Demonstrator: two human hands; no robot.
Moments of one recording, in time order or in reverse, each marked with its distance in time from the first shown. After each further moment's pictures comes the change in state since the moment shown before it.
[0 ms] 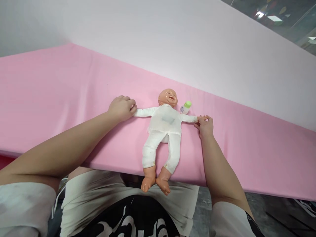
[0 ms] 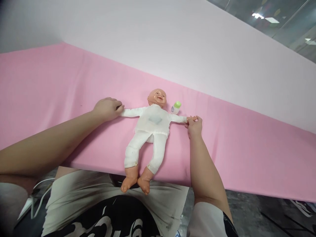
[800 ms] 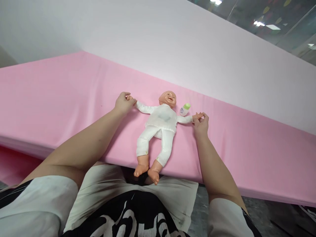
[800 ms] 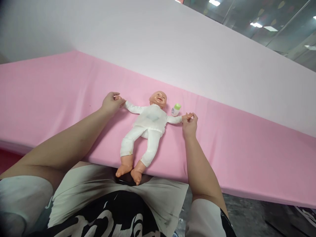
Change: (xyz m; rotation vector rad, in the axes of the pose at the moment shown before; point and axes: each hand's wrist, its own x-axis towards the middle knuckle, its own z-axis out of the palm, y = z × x) left_hand 0.011 -0.003 0.011 -0.717 0.265 -0.466; right_hand -0.030 -0.008 0.014 -0.048 -0.135 -0.290
